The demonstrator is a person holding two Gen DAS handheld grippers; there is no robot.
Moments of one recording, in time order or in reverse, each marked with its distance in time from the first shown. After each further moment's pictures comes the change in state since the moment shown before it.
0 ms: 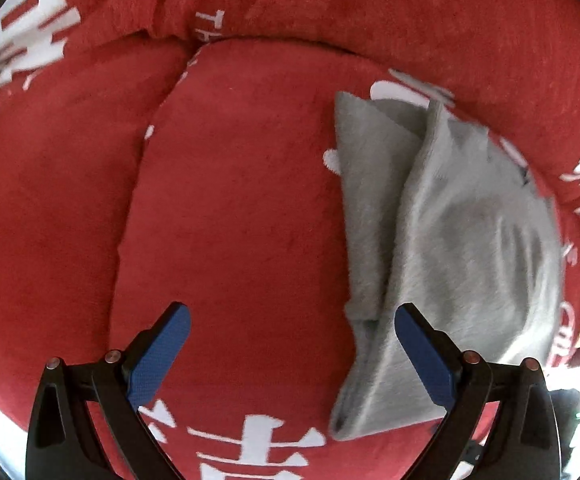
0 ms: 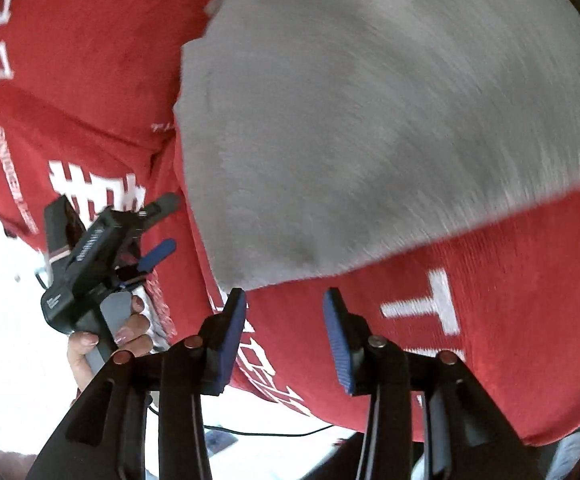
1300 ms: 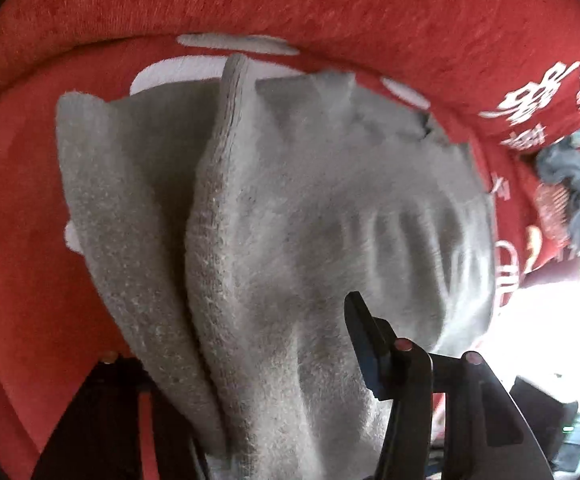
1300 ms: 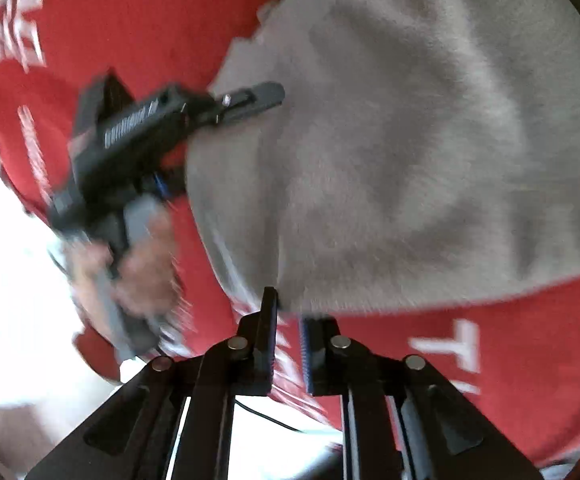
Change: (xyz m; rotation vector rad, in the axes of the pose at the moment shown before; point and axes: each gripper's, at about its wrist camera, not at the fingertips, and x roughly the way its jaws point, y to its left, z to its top) left arm 0.052 -0.134 0.047 0.272 0.175 -0.241; right arm -0.015 0.044 0.018 -0.205 0.071 -0.057
